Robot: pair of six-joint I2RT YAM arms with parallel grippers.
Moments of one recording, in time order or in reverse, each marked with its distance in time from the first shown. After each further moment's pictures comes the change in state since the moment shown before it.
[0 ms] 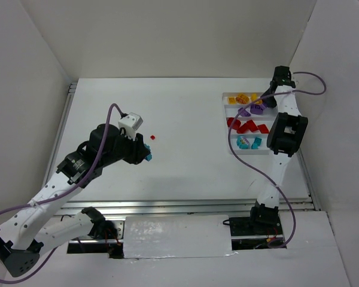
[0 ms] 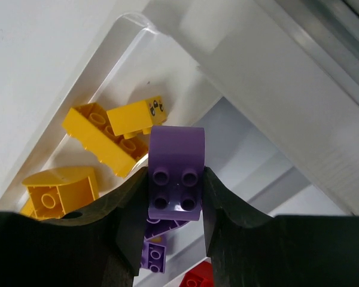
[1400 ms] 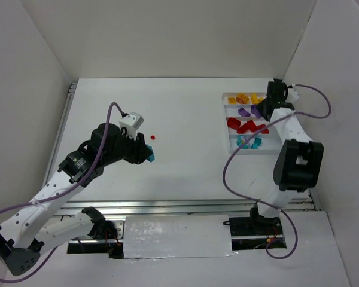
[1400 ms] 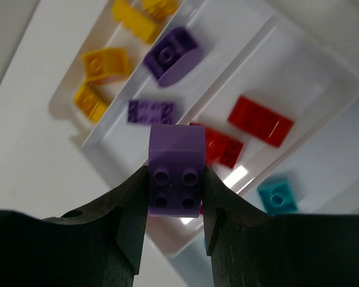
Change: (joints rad) left arm 0.000 0.014 0.008 0.018 0.050 -0.050; right arm 0.139 -0.805 -0.969 0.387 0.047 0.143
